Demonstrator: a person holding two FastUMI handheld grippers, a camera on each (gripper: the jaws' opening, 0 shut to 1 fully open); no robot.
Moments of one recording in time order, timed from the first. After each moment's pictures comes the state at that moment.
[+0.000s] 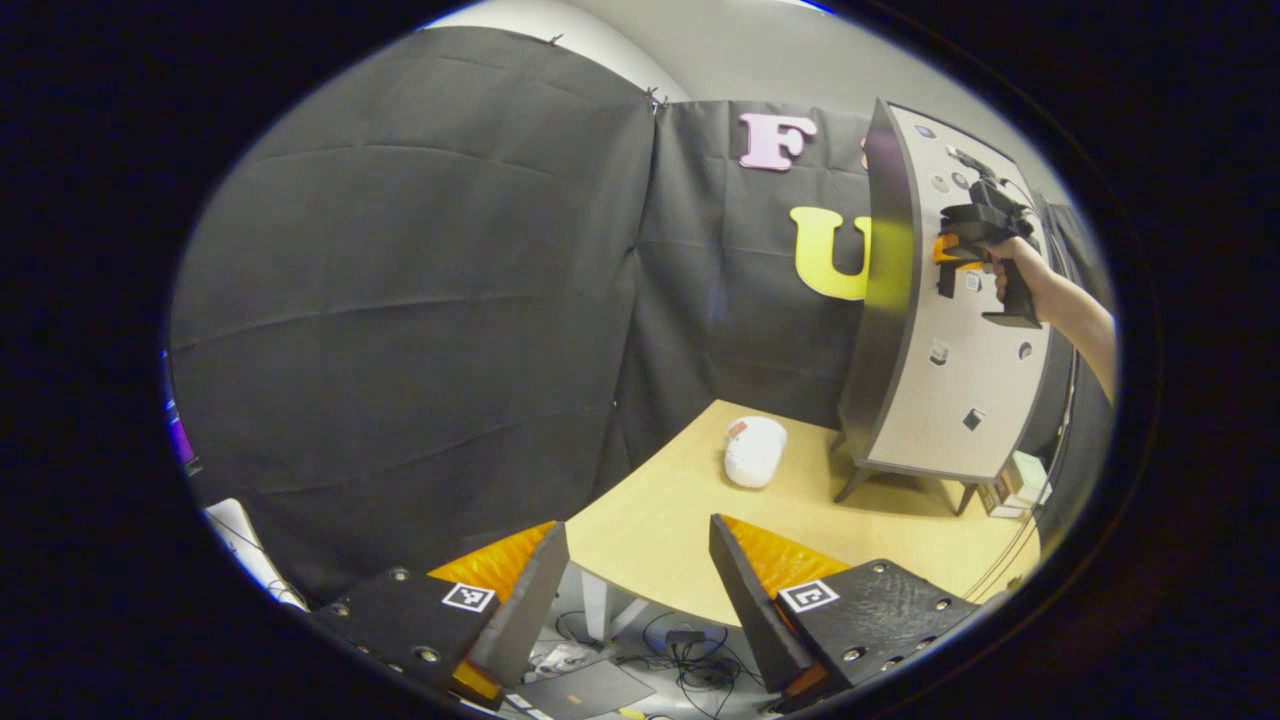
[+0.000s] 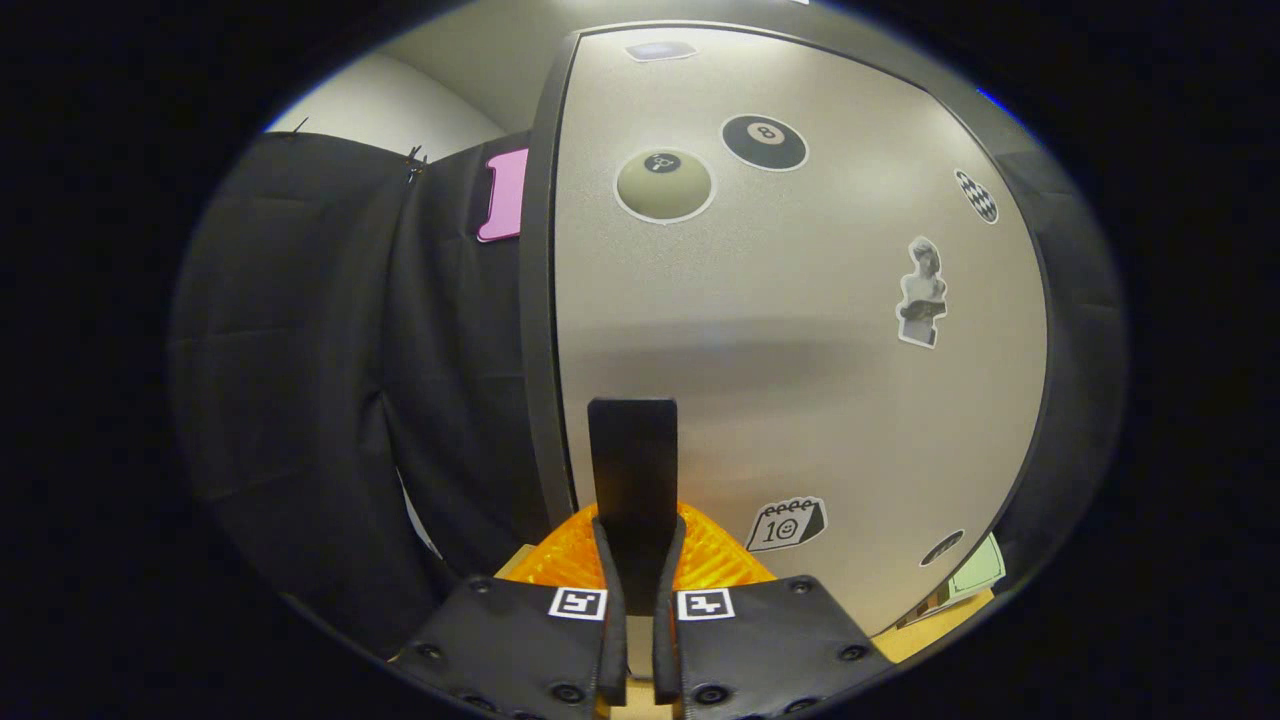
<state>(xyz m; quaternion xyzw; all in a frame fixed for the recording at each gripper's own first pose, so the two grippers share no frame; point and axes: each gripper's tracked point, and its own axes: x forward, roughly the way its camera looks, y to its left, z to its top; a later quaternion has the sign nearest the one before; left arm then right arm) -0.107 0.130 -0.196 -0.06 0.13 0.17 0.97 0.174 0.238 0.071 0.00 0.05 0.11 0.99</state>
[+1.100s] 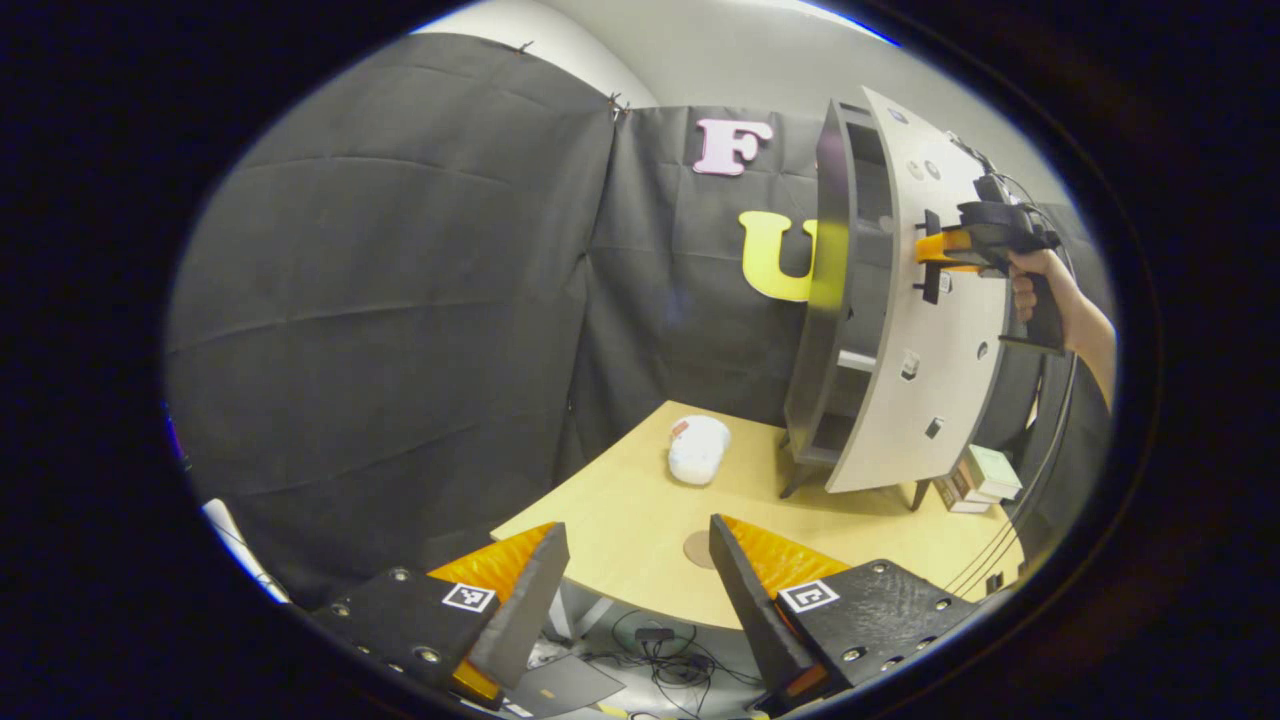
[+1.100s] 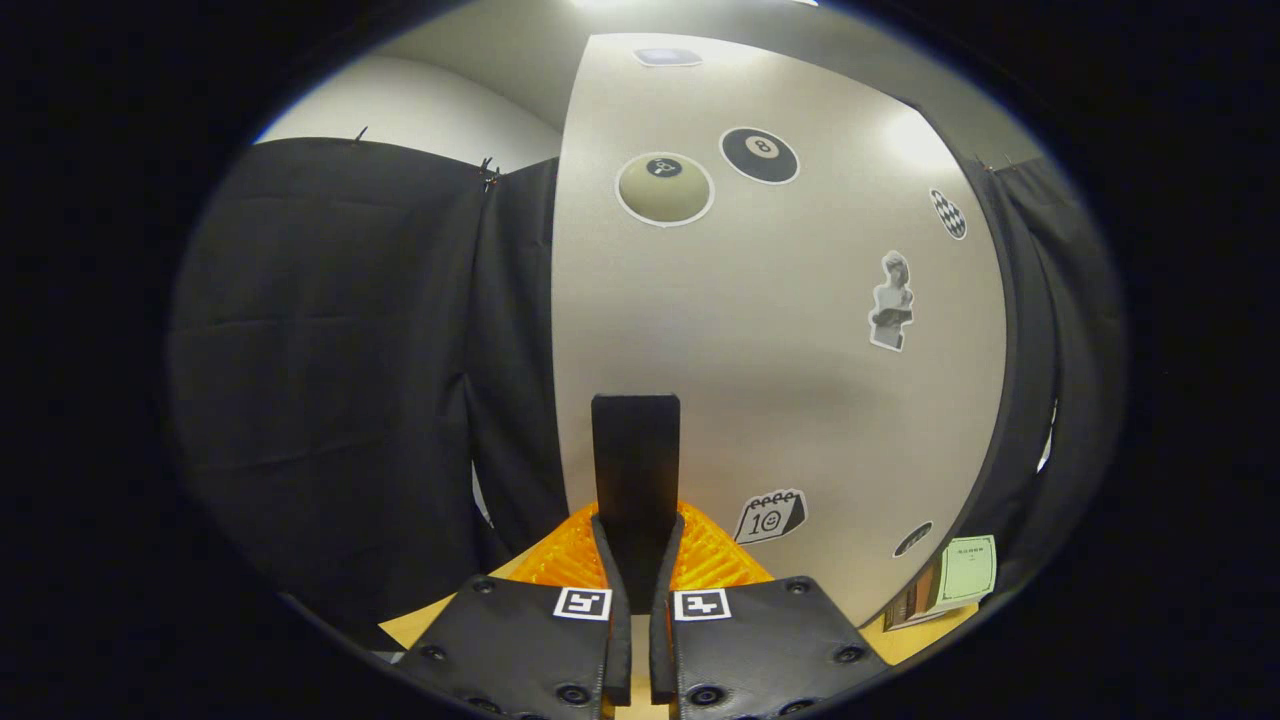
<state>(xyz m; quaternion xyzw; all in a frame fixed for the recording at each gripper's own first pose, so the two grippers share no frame) -0.101 0.064 -0.179 -0.06 0.11 0.11 0.99 0.155 0.223 0.071 -0.02 0.05 0.21 0.98</state>
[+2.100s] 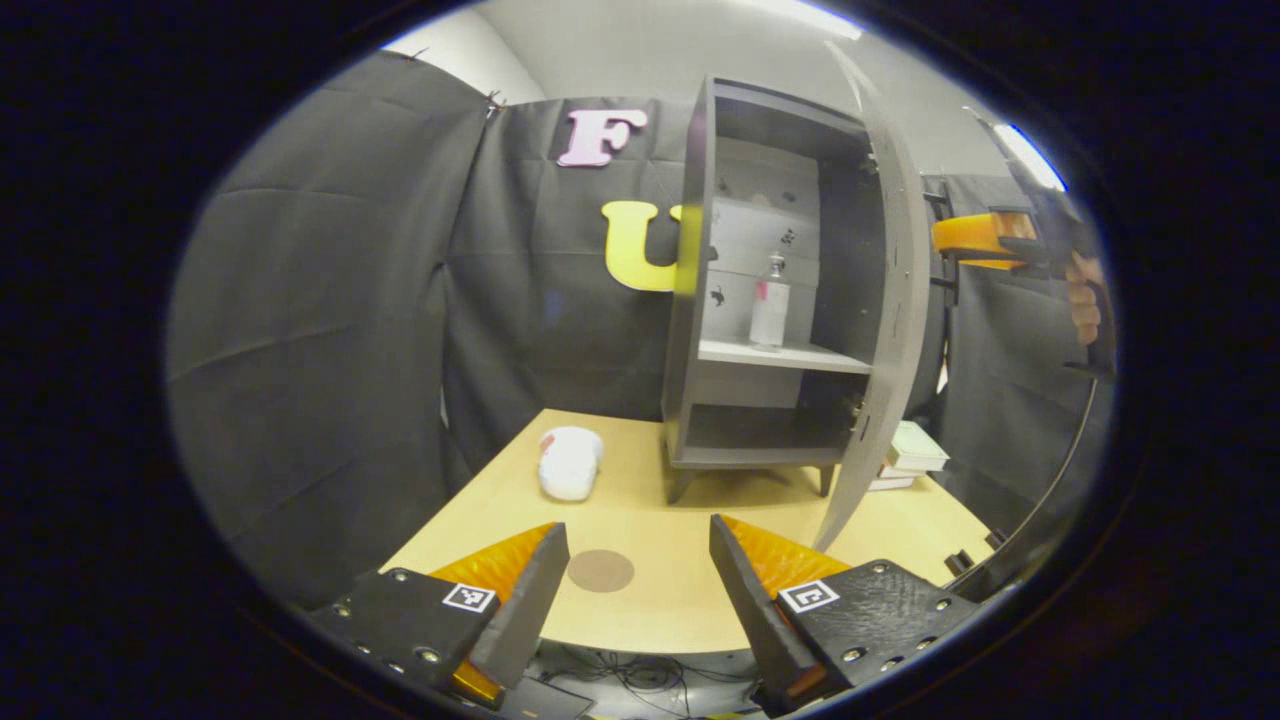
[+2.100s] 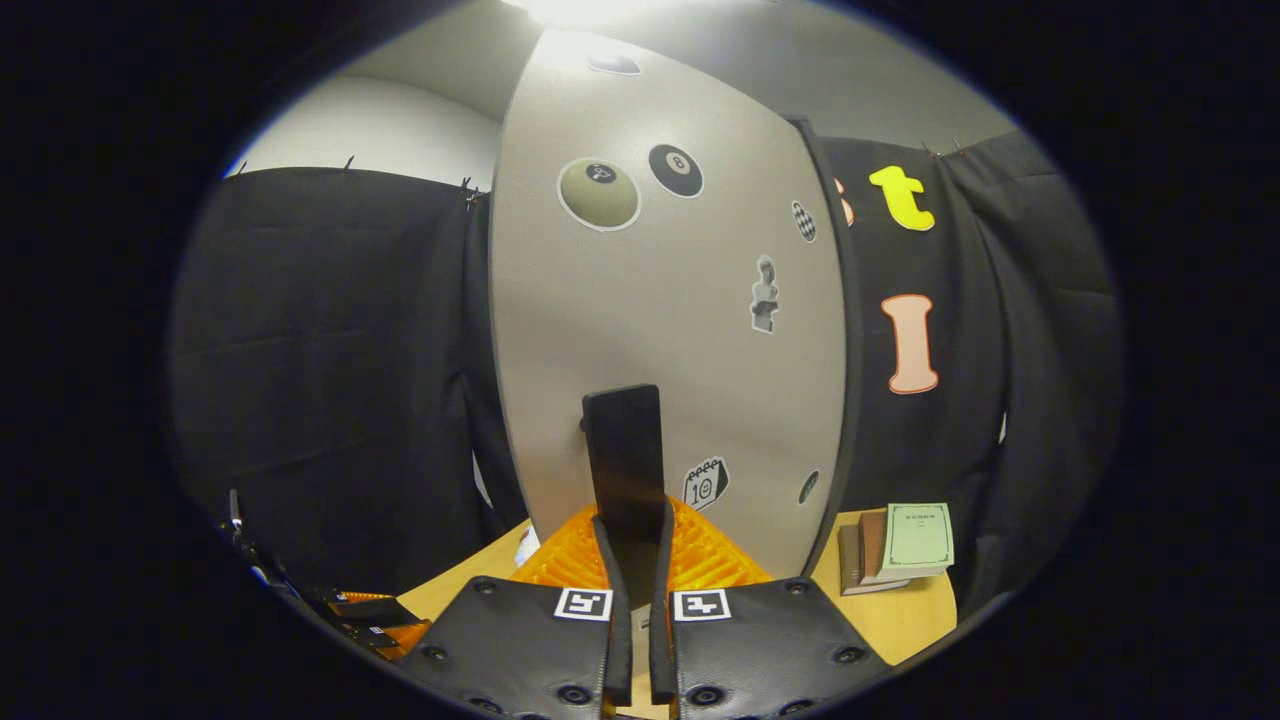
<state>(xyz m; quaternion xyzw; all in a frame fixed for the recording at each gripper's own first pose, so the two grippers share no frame) -0.018 -0.077 -0.164 -0.02 0.12 -0.07 0.99 0.166 0.203 0.078 0.01 0.06 0.18 0.98</state>
